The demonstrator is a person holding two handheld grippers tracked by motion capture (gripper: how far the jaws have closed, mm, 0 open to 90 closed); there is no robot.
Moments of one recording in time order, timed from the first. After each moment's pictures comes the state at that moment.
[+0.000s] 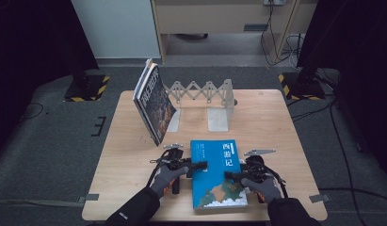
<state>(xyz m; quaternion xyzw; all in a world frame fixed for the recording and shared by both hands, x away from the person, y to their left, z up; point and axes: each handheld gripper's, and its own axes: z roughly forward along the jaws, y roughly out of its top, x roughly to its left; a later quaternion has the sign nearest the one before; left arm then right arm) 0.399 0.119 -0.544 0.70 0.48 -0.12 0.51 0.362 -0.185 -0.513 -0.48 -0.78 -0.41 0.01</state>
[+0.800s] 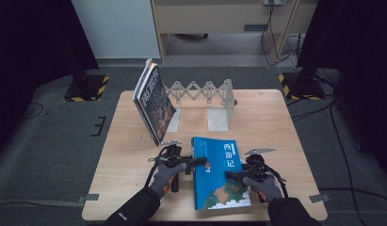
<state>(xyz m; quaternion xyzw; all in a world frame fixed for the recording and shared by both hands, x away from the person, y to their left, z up) 0.395 0.118 -0.519 0.70 0.47 -0.13 0.53 0.365 -0.186 -0.510 -0.48 -0.78 -0.40 0.02</state>
